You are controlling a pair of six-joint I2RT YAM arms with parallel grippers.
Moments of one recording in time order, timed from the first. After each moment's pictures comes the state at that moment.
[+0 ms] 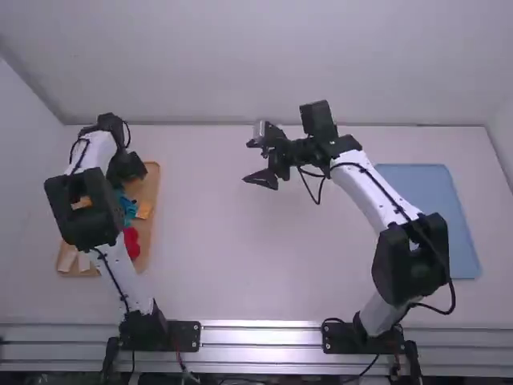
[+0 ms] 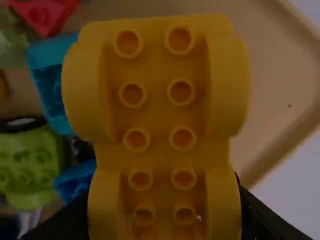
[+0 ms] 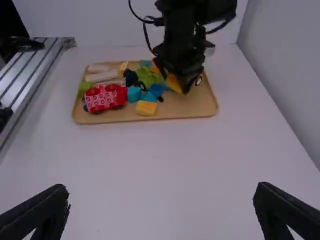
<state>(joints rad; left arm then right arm) 0.34 2.11 1.72 -1.00 -0.10 -0.35 0.34 1.78 1.46 -0.49 -1.06 -0.76</state>
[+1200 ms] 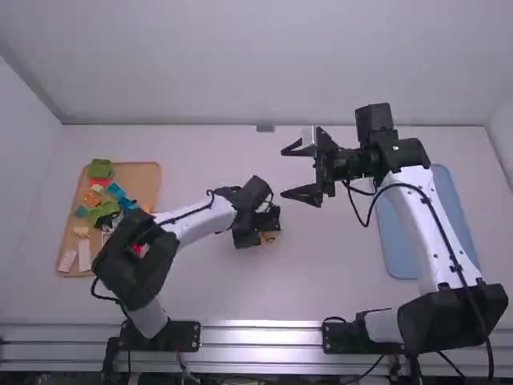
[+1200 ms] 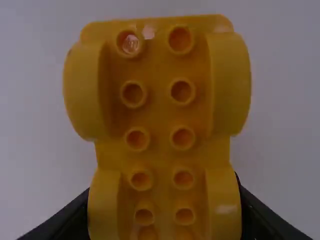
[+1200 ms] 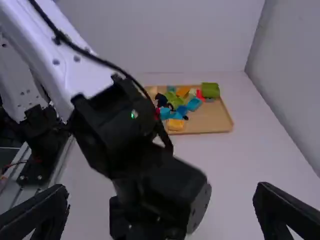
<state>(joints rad) -0.62 1.79 1.08 -0.66 0.06 0.77 0.17 1.49 1.47 -1.03 -1.24 -1.07</state>
